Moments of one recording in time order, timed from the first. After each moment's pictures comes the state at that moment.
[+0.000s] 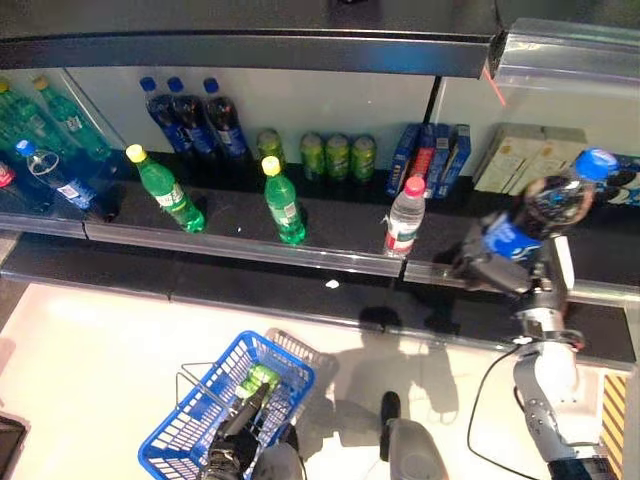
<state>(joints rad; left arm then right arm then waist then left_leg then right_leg) 0.15 0.10 0.06 0.86 -1.12 -0.07 -0.17 0.05 -0.47 0.06 -0.13 0.54 -0.24 0.01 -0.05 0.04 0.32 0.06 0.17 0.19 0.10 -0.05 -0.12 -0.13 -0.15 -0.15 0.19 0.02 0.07</state>
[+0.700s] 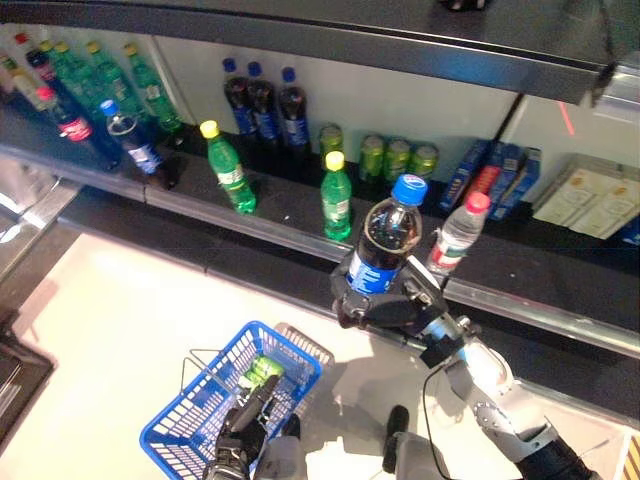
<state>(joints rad) 0.15 0.14 -0.11 0.79 -1.19 -0.16 -0.25 -0.16 -0.51 0.46 -0.18 0.59 -0.15 0.16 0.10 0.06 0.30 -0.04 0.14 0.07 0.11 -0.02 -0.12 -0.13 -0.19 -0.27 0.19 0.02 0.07</state>
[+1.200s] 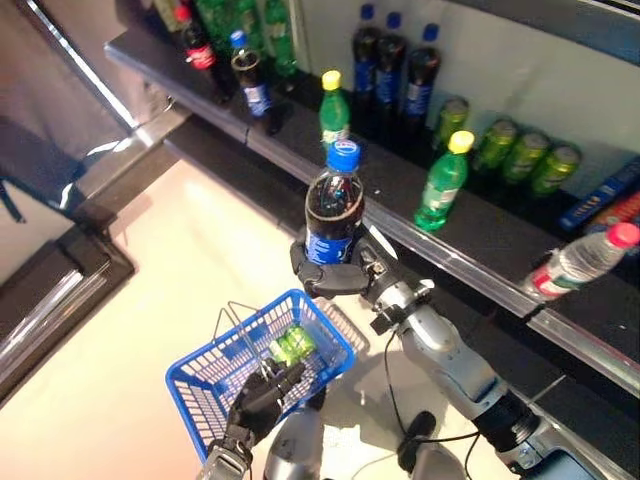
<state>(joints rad) 0.20 0.27 -0.27 0.47 -1.14 -0.13 -0.44 -0.36 -0.39 0.56 0.00 0.46 -0.05 -0.12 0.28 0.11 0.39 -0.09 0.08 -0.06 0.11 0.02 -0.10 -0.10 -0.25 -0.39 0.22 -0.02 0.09</state>
